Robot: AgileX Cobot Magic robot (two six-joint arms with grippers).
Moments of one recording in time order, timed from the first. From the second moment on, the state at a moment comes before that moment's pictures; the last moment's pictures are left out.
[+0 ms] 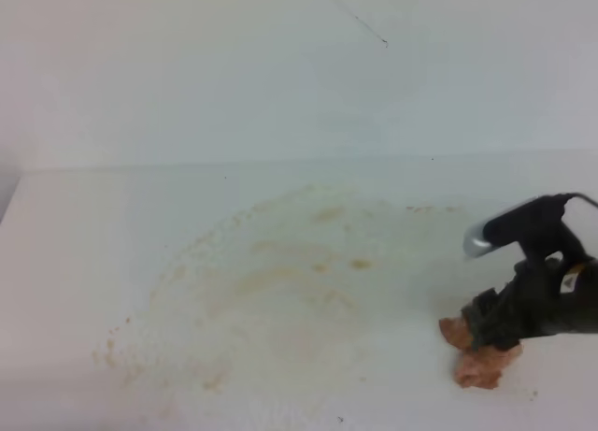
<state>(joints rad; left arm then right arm) -0.01 -0.02 0.00 -0.14 0.31 -0.07 0.41 1.59 -0.72 0.16 0.12 -0.32</state>
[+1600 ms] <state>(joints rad) -0.01 -0.03 0.03 -0.14 0.31 -0.07 0.41 1.01 -0.72 0.16 0.31 -0.34</state>
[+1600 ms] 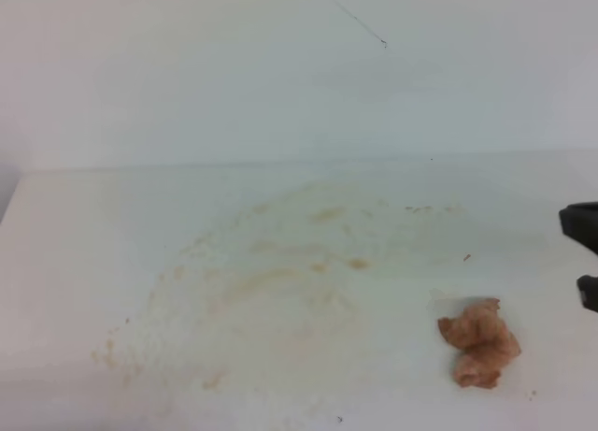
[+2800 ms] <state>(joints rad) -0.01 -0.03 0.04 -0.14 0.31 -0.07 0.06 0.01 0.00 0.13 0.17 -0.35</state>
